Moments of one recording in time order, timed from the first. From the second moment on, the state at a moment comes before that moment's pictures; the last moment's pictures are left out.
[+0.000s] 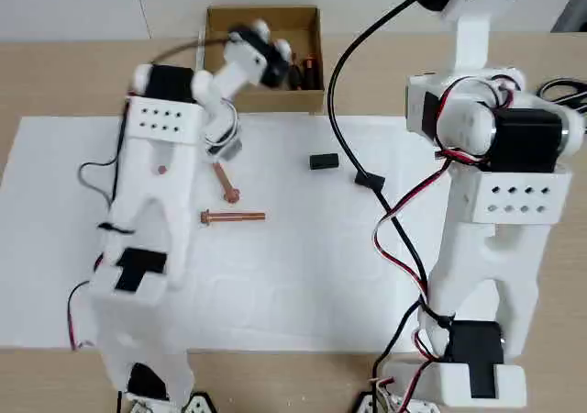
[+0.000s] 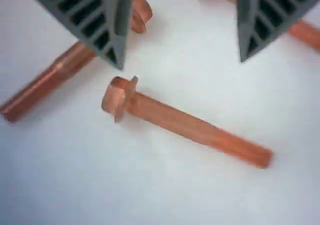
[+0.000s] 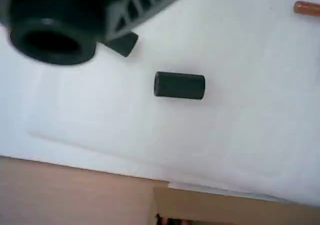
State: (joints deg) left arm 5.2 22.6 -38.7 99.4 -27.7; right arm -2.4 -5.4 -38.9 95.7 3.6
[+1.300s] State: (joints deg) left arm -2.2 -17.7 12.2 96.4 6.9; right arm -2.4 -5.4 -38.9 95.7 3.6
